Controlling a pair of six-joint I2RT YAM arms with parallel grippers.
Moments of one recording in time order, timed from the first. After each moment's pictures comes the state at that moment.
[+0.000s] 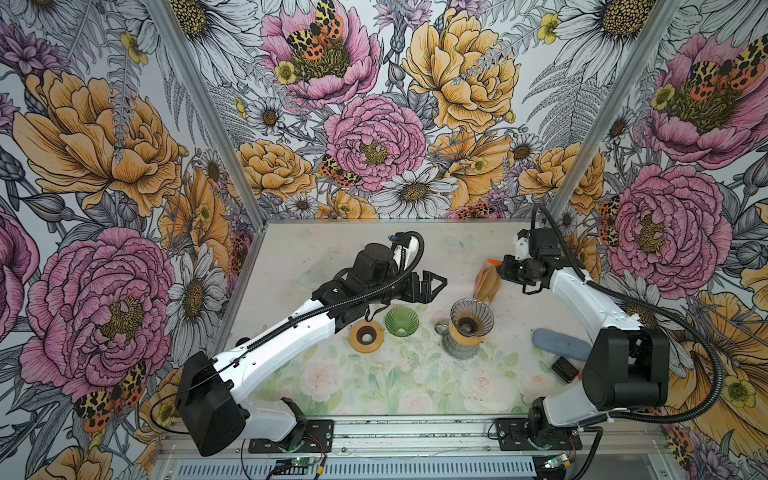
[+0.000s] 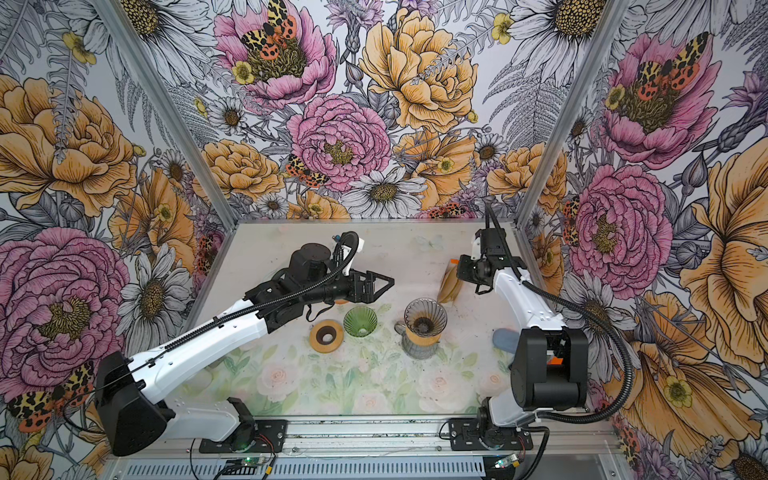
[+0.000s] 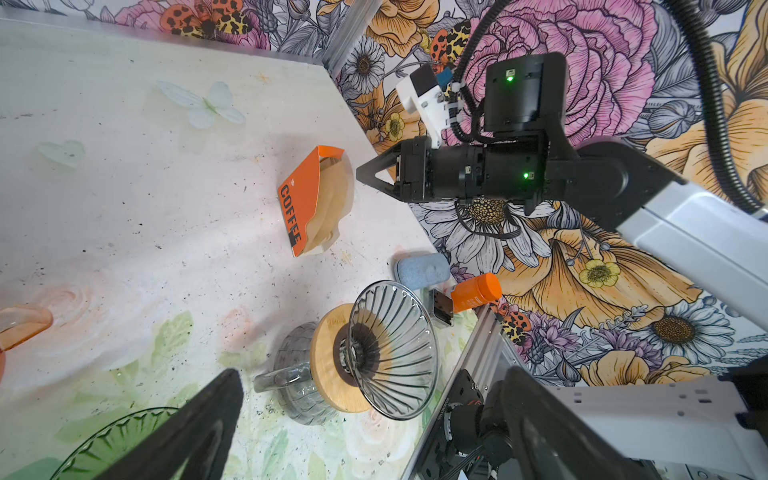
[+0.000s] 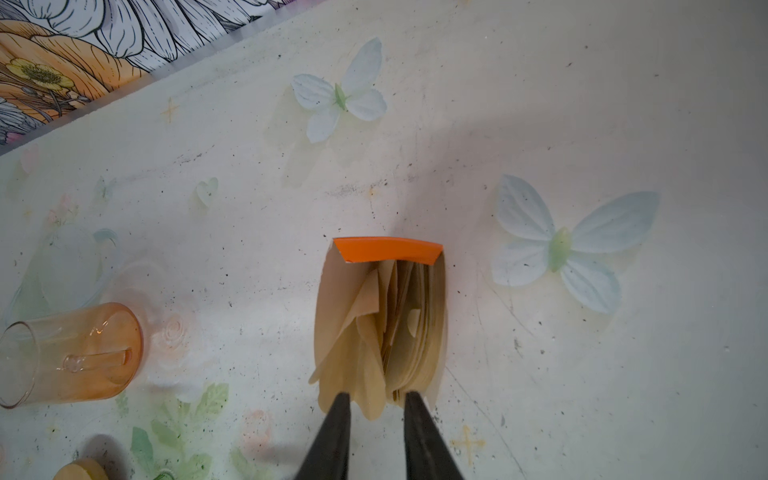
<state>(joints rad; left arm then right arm) -0.78 1.34 1.17 -0.24 0.28 -0.60 -0.03 1.53 1.17 -0.59 -0.23 0.24</state>
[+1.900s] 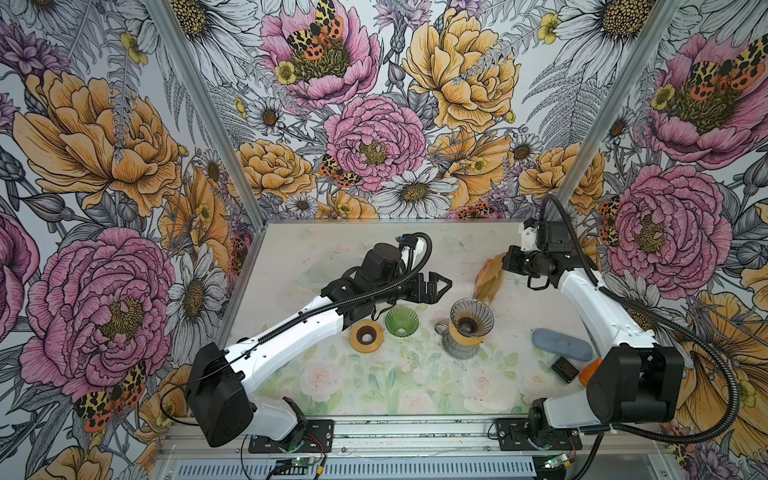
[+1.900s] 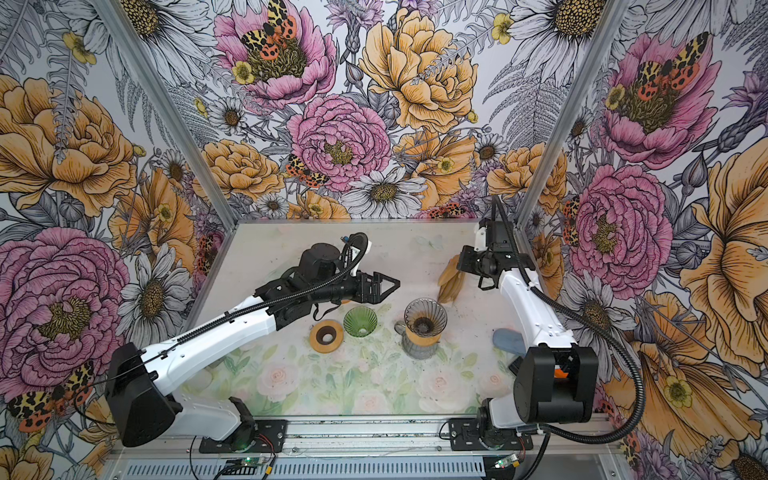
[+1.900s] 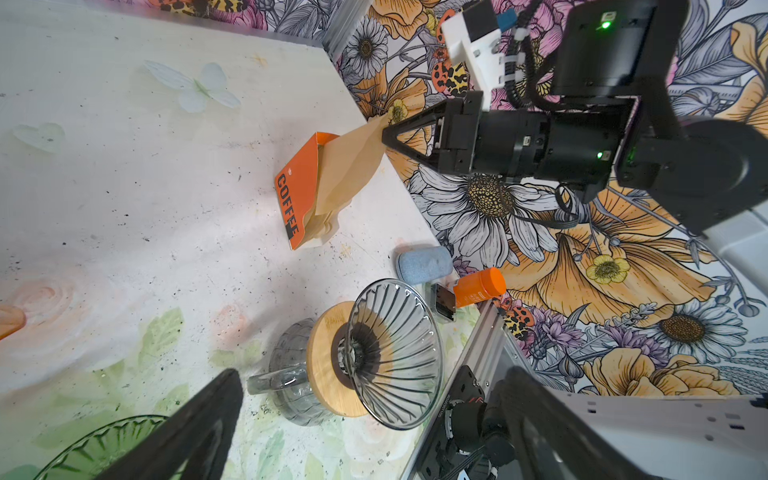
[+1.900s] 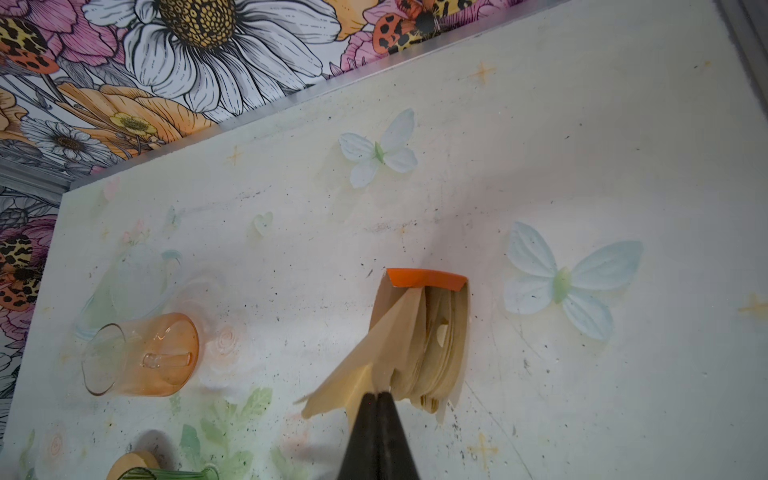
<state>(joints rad) -0.80 1.41 1.21 -0.24 0.28 -0.60 -0.02 1.43 1.25 -0.65 -0.27 0.24</state>
